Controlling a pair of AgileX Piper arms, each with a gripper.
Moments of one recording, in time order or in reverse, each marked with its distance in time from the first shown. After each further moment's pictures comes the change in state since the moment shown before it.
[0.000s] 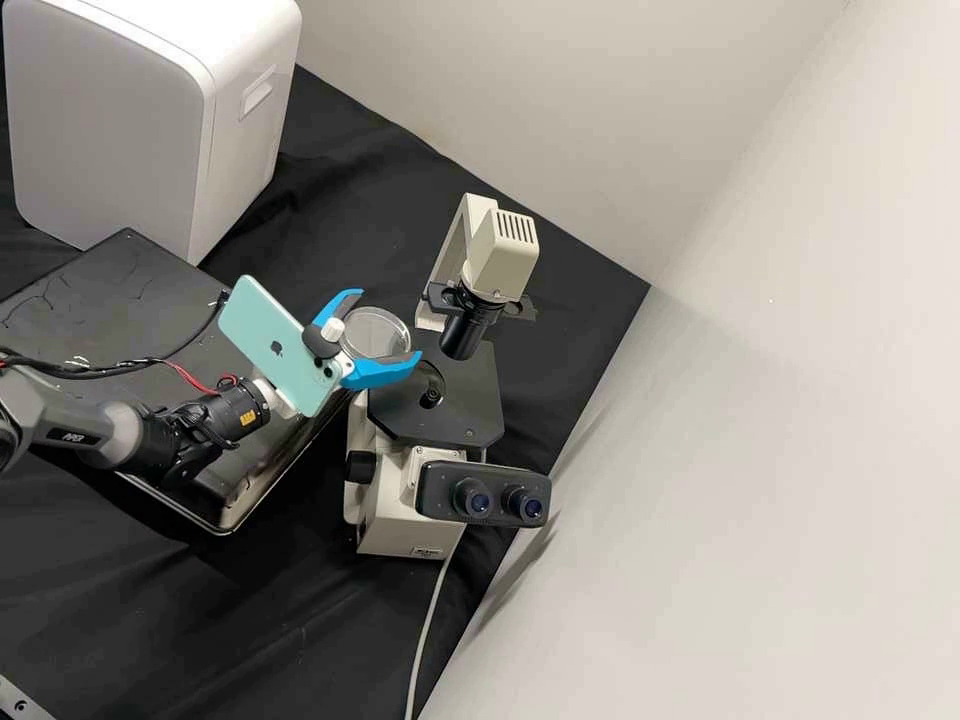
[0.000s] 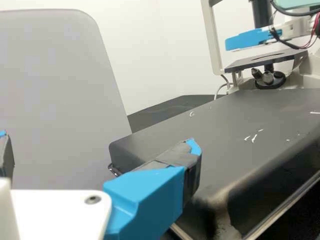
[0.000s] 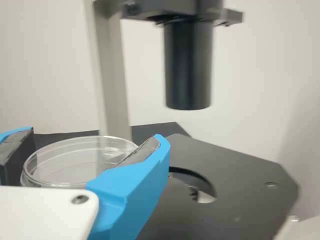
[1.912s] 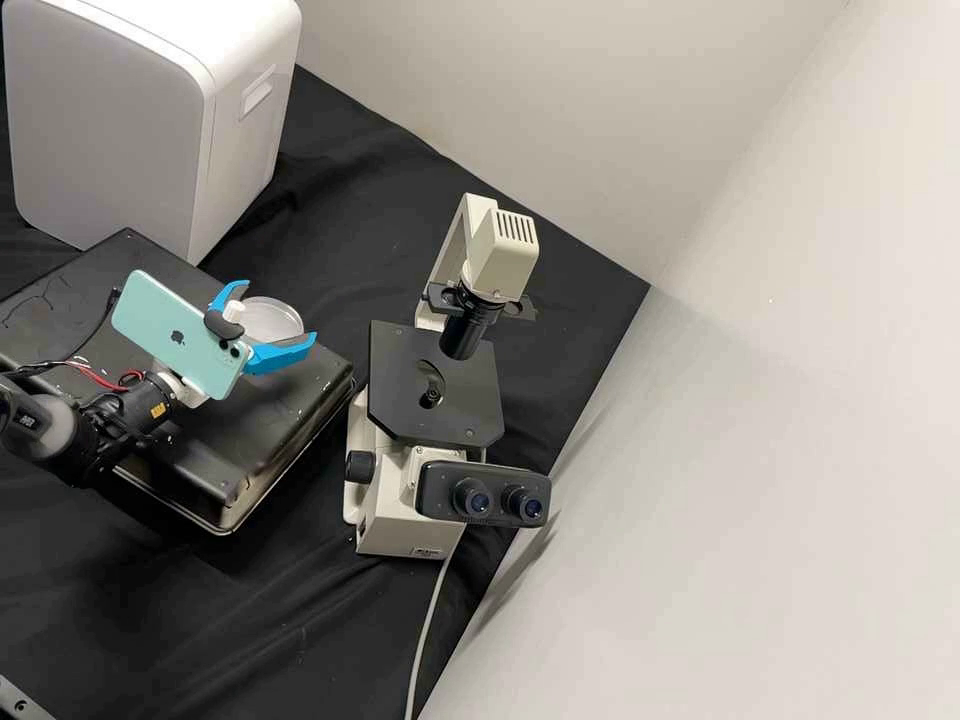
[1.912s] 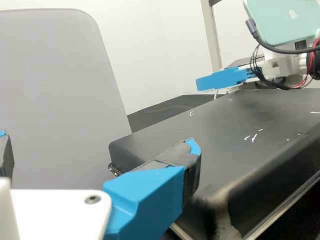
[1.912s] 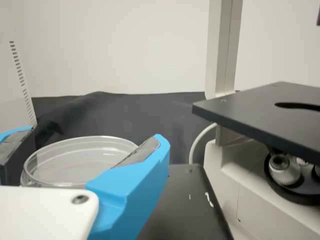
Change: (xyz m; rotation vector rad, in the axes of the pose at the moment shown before) left arm 0.000 0.000 0.000 0.000 0.001 0.000; right arm -0.052 -0.085 -0.022 -0.013 0.055 -0.211
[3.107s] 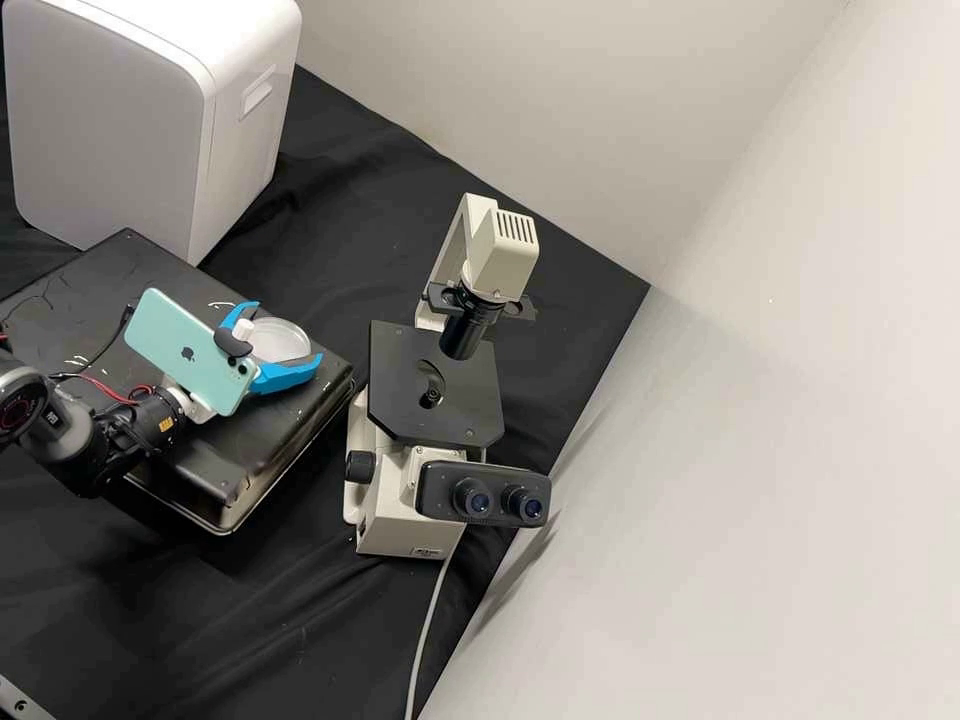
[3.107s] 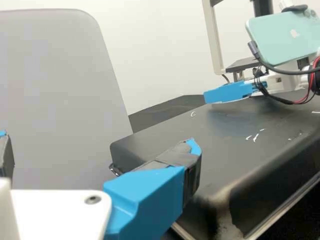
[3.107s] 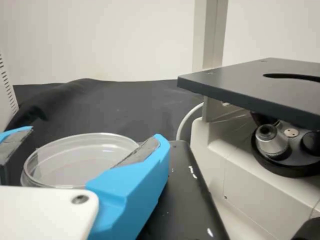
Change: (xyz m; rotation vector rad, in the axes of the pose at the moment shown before) left arm 0.000 0.000 -0.001 0.000 0.005 0.000; right arm 0.007 -0.011 0.023 -0.008 -0.051 0.000
